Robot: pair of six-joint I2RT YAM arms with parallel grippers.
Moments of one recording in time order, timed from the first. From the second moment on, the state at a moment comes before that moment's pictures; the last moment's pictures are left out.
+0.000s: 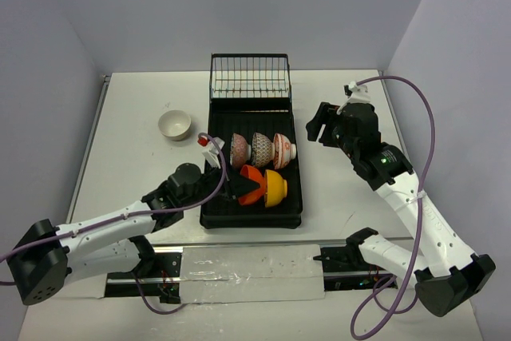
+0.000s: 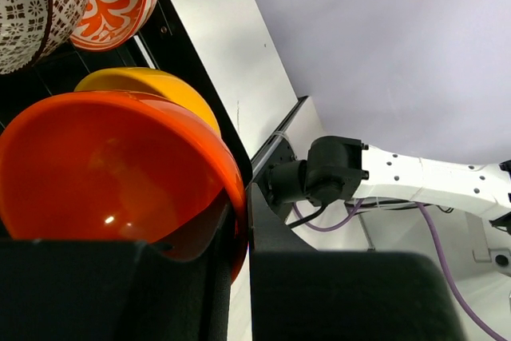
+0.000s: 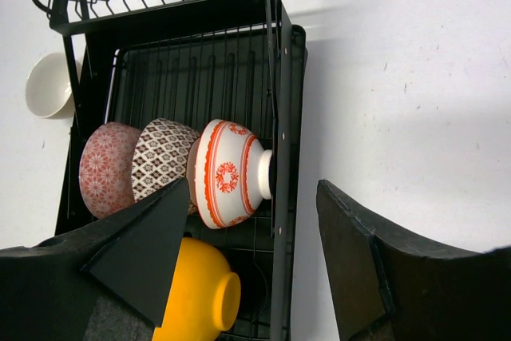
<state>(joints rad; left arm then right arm) -0.93 1.02 0.48 0.36 0.17 -0.94 0.43 0.96 1.05 -0.56 0.19 0.47</state>
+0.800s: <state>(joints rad) -0.93 1.19 0.34 0.74 0.17 -1.08 0.43 0.97 1.05 -0.56 0.19 0.47</state>
